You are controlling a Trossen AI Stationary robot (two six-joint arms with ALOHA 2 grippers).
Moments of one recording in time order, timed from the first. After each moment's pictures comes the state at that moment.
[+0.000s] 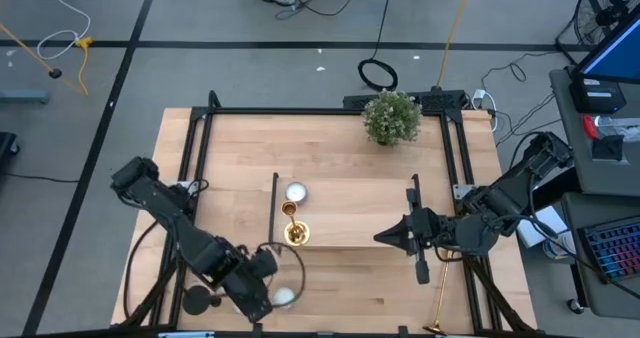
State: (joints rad) left arm -0.71 1.72 1.54 -1.01 -0.03 -1.24; right arm 0.69 1.23 1.30 -0.41 0.60 0.37
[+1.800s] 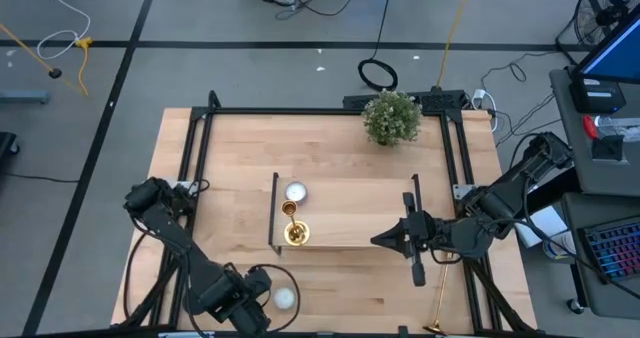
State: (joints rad) left arm -0.80 1.90 1.67 -1.22 0.09 -1.45; right arm 0.69 1.23 1.24 -0.32 0.60 0.38
